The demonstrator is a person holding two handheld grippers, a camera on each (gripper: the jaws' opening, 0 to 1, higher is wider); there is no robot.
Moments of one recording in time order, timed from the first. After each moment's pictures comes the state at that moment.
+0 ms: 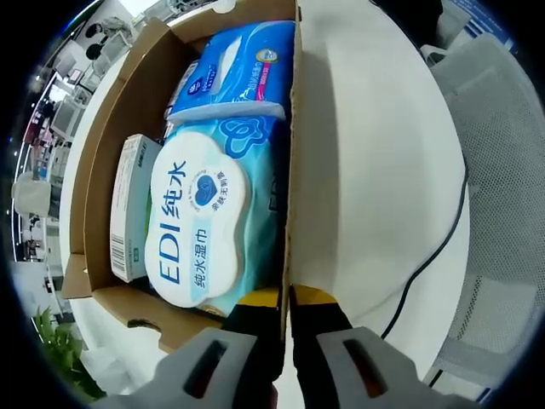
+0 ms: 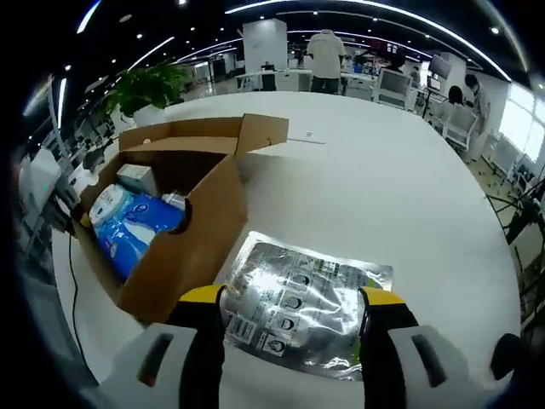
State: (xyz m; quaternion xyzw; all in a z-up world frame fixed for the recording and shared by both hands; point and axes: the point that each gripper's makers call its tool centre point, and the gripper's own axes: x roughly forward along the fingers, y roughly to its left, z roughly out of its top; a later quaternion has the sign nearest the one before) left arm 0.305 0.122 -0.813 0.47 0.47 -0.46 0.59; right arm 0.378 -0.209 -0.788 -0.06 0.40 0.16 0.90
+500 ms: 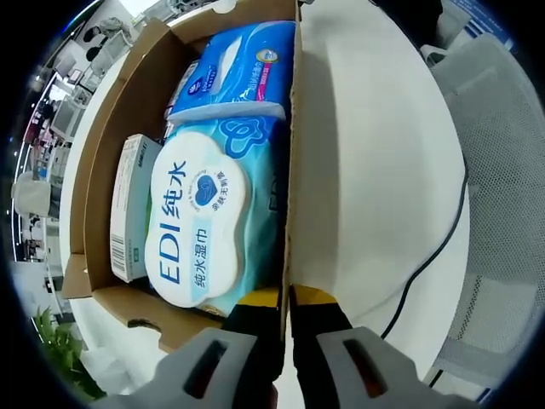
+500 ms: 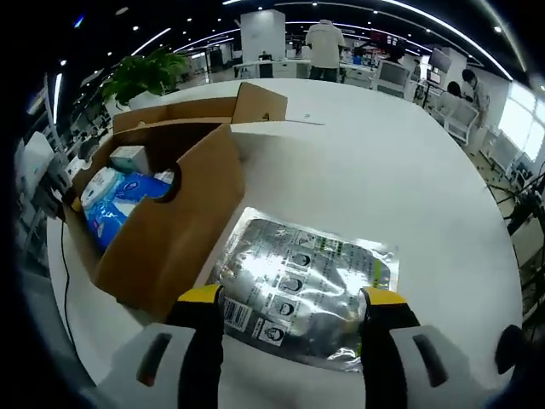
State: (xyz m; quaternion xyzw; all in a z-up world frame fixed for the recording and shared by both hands) left arm 0.304 0.122 -0.812 0.47 0.47 -0.46 0.59; right arm 0.369 -0.208 -0.809 -0.08 0.42 0.16 0.89
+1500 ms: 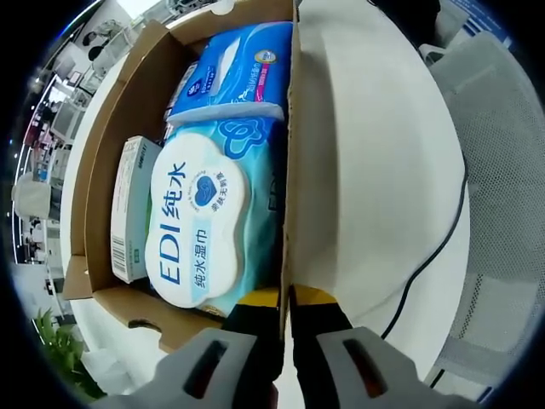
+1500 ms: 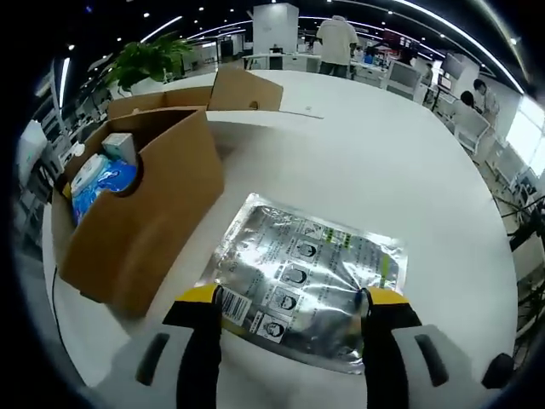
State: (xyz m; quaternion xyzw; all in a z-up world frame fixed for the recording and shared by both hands) left arm 0.304 0.123 -0.812 0.47 0.46 -0.47 0.59; right arm 0.392 -0.223 -0.816 -0.11 0.42 0.17 0.88
